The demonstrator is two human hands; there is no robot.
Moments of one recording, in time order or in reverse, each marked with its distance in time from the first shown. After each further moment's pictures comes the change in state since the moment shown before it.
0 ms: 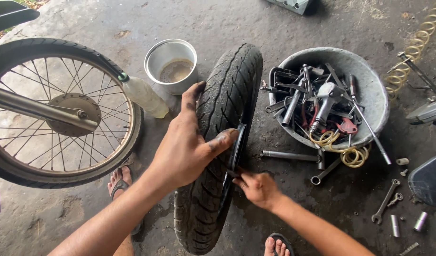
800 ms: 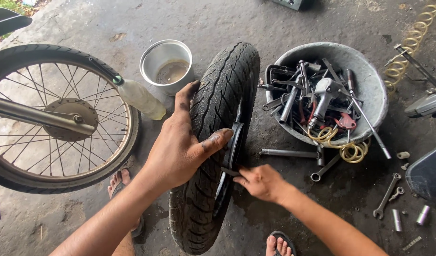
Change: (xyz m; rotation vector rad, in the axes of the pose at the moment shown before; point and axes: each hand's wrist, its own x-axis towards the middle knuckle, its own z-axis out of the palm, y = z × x) left_hand 0.004 0.003 0.001 -0.010 -0.048 0.007; right_hand 0.015 -0.014 -0.052 -0.087 -0.171 -0.100
